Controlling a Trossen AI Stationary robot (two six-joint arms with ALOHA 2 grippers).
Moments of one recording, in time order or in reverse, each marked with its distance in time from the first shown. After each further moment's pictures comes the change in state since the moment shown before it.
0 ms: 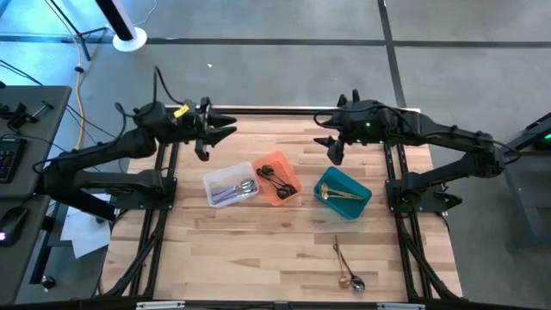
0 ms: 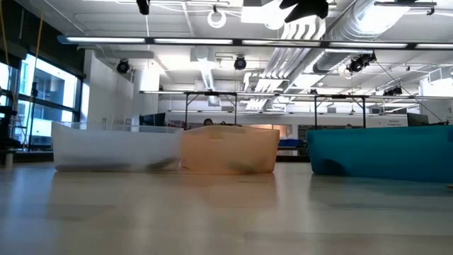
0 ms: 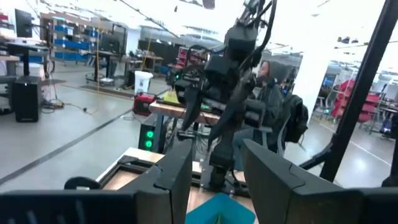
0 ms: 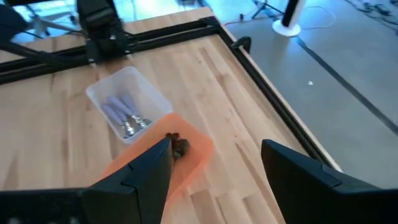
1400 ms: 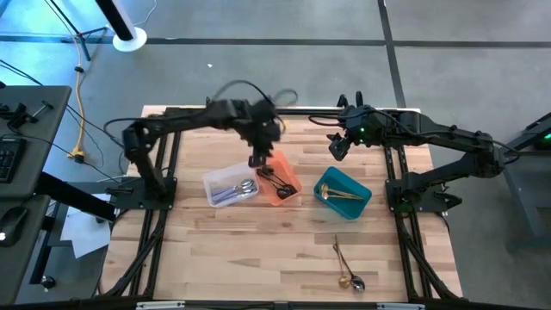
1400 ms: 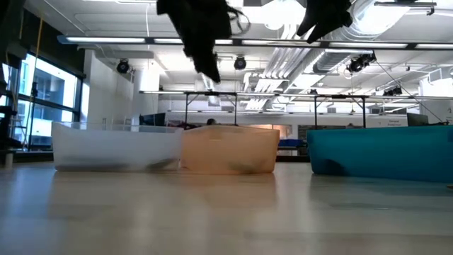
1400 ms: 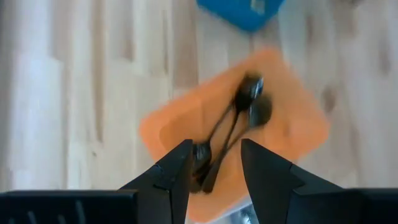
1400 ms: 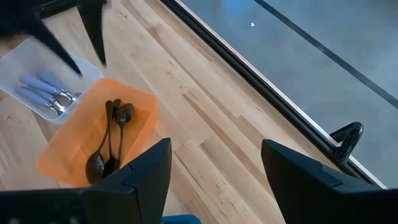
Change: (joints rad) left arm -0.033 0.936 0.789 -1.104 -0.014 0.540; right arm 0.000 0.003 0.000 -0.240 0.208 0.236
